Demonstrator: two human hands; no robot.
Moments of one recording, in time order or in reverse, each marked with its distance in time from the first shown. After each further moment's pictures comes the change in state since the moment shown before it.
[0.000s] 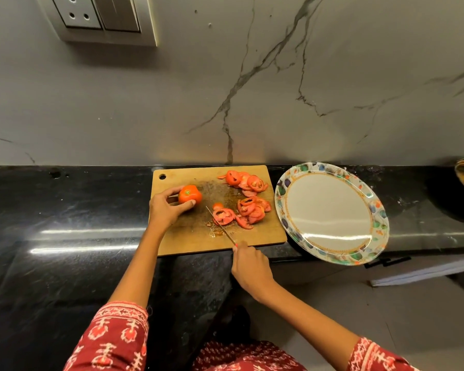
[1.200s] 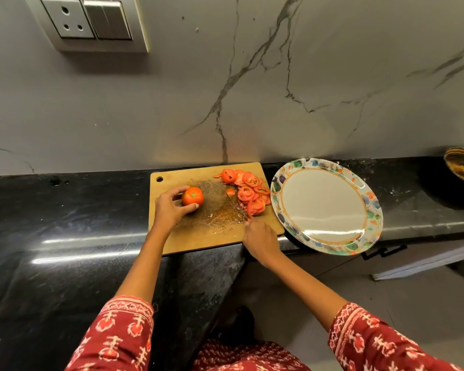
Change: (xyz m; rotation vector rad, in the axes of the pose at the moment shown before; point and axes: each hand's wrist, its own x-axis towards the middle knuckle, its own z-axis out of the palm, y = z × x) left_hand -0.005 0.009 0.008 0.077 -0.052 0.087; right_hand 0.037 0.023 -0.014 0.073 0.114 0.085
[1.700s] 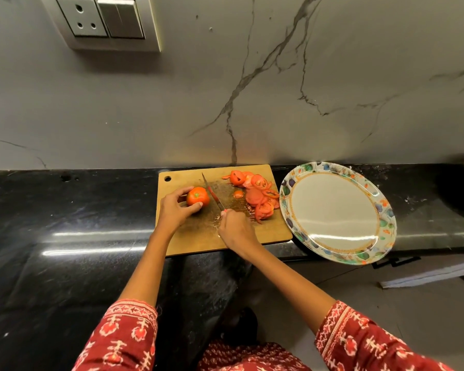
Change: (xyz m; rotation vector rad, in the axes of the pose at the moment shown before) left_hand 0.002 -0.006 -0.004 0.009 -0.001 0.031; right_hand 0.013 -0.071 -0.014 0.238 -0.070 -0.065
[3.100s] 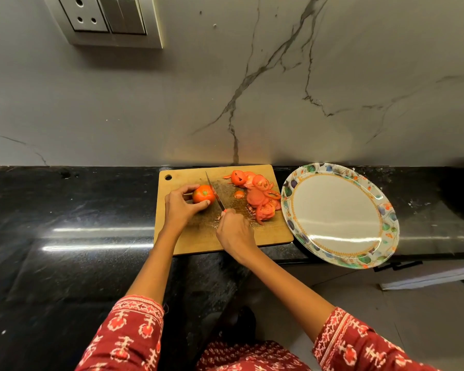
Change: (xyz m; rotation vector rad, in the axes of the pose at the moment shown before) left_hand 0.005 0.008 0.016 -0.002 0.087 -0.003; right_hand -0.005 -0.012 -0.003 -0.079 -0.033 0.061
